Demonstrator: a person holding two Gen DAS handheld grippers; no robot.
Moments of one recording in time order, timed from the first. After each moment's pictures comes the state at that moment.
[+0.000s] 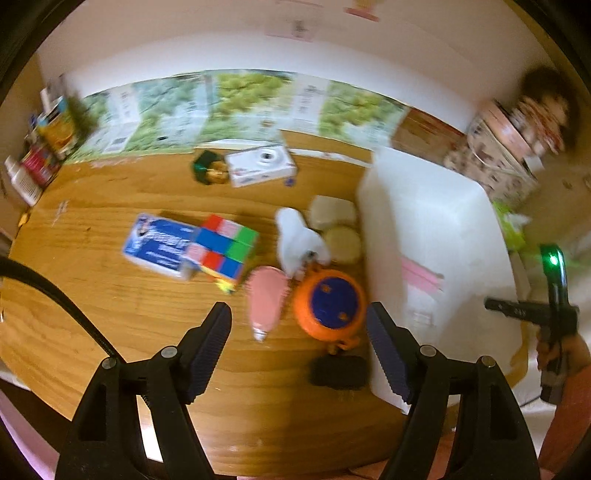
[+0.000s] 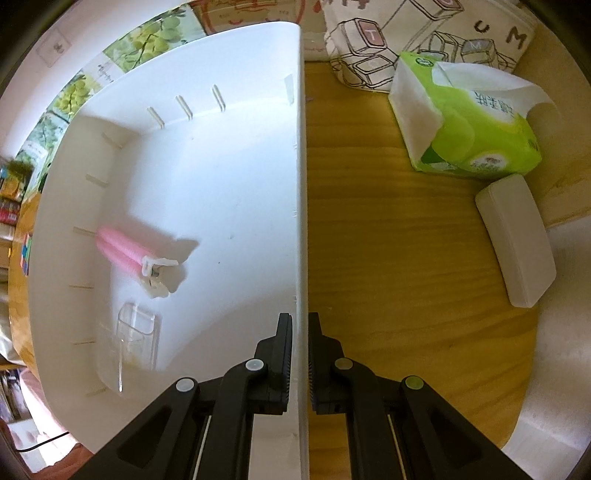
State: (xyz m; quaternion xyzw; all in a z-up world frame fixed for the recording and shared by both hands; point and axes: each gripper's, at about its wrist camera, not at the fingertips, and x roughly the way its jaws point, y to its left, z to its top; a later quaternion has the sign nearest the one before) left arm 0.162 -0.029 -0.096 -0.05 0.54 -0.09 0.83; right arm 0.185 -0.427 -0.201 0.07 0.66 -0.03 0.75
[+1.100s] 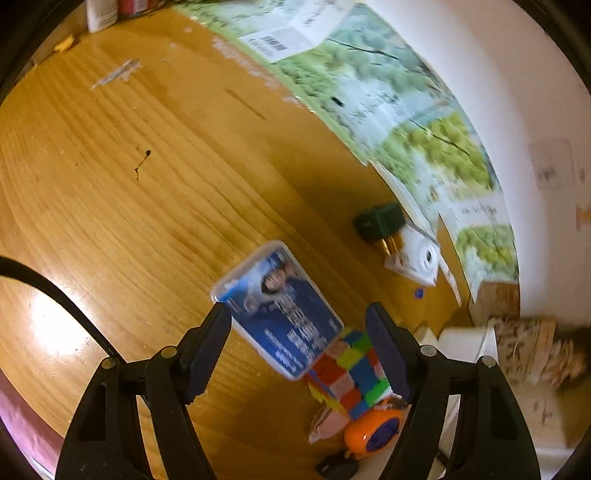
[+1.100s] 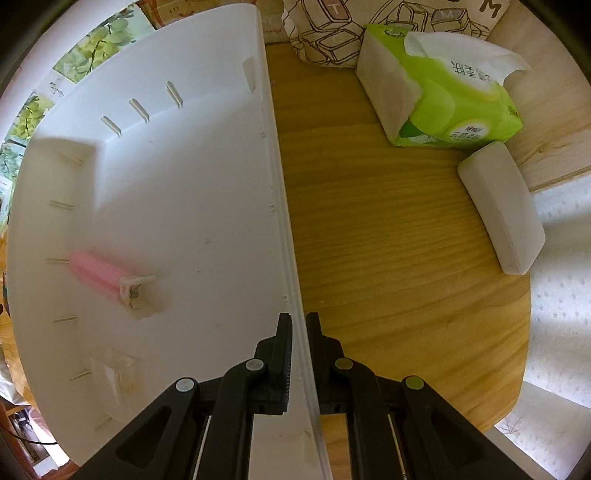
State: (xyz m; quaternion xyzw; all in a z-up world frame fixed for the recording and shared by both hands) left arm 0.263 0.140 -0.181 -0.35 0.59 0.06 0.72; right arm 0.205 -0.433 -0.217 0.09 0.69 -0.10 0.71
